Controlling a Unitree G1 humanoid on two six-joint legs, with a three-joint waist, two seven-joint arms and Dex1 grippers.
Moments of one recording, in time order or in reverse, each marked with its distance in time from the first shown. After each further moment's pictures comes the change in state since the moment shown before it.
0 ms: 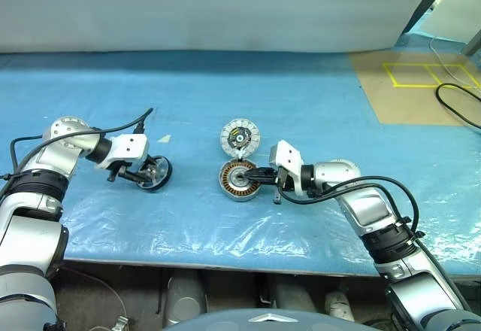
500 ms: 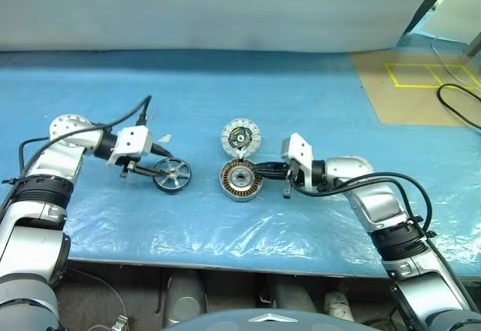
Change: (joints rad) left arm 0.073 -0.026 0.088 -0.225 -0.202 0.081 -0.045; right arm 0.000 -0.036 -0.080 -0.002 0.072 0.022 0.037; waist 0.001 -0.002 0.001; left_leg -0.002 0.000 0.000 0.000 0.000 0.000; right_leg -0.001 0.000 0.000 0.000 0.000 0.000
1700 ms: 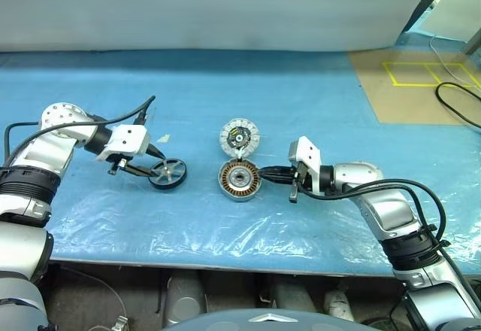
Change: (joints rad) left arm -0.041 0.108 -0.129 -0.045 0.009 0.010 -0.027; right arm 0.063 -0.044 -0.015 -0.087 0.042 0.076 -0.039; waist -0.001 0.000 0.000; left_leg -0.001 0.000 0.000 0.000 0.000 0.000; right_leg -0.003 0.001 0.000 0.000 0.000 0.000
